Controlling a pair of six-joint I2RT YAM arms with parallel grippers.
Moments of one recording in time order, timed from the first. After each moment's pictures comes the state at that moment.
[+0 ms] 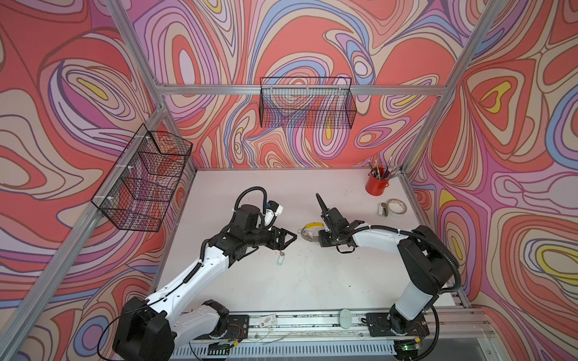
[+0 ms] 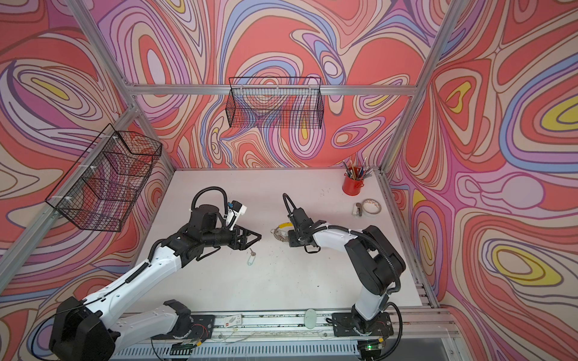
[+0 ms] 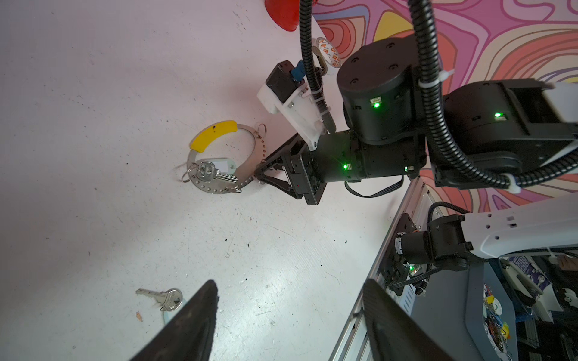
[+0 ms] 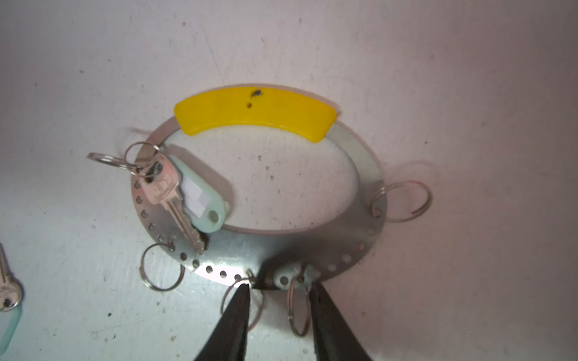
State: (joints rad) left arm -0.48 1.13 0.79 -0.30 0.56 -0.35; right arm 0.61 1.73 0.95 -0.31 0.03 0.43
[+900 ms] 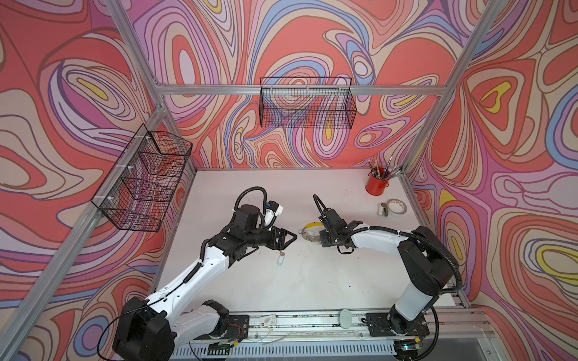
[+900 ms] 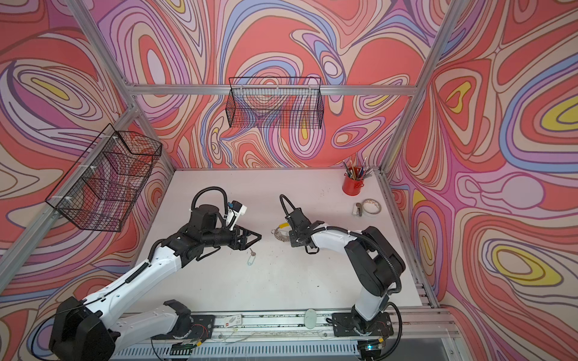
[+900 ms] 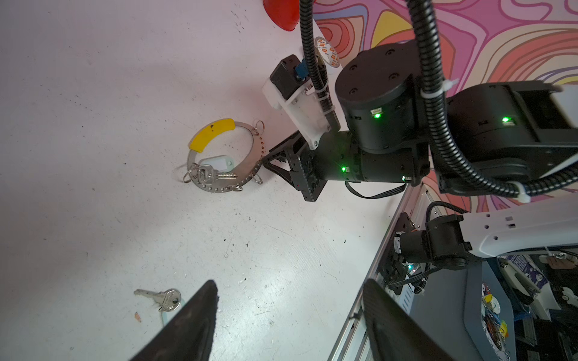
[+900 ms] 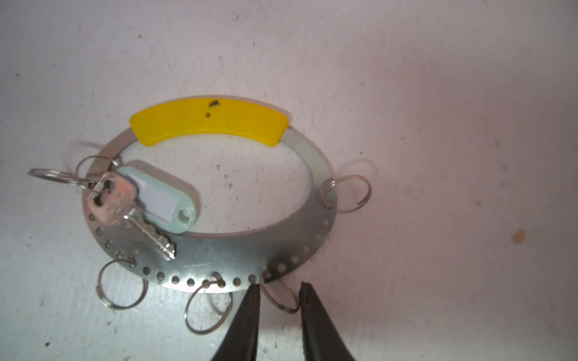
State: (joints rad) left arm -0.48 1.13 0.79 -0.30 0.57 -0.35; right arm 0.63 1.72 0.96 -0.35 0.19 0.41
